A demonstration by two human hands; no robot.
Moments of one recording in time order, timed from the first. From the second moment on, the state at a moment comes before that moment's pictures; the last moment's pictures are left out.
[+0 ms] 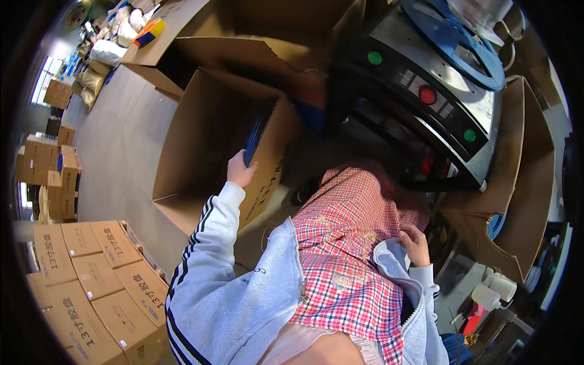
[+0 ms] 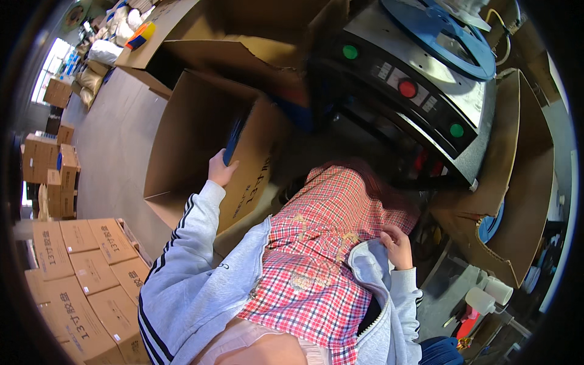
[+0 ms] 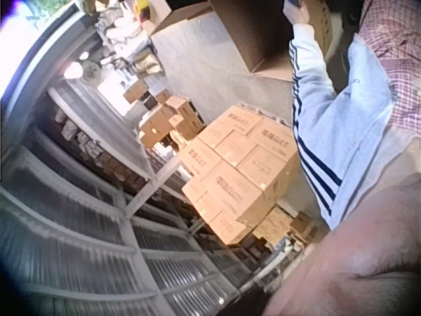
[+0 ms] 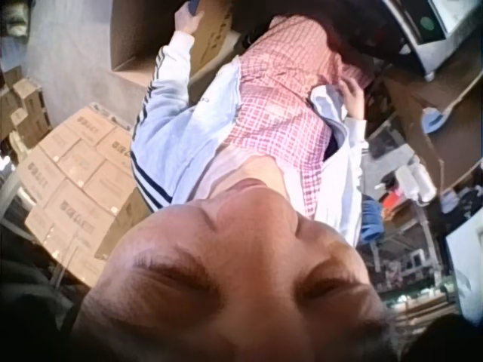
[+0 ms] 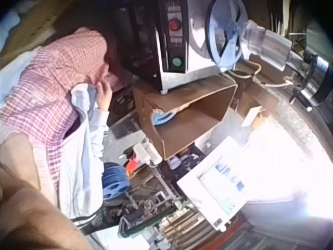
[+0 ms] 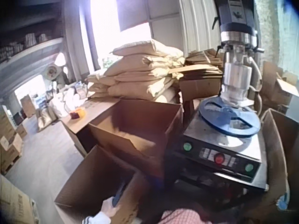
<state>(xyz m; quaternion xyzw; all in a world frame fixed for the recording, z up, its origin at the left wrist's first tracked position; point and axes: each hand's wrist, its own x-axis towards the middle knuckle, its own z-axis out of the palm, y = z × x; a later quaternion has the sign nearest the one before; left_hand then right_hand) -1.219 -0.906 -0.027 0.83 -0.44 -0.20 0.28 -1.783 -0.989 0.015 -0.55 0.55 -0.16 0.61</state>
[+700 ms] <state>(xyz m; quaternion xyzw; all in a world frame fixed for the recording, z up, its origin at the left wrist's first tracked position) -1.138 -0.806 -0.212 0.85 -0.38 -0.35 0.09 -1.812 -0.991 0.001 -0.57 0.57 -0.09 0.58</state>
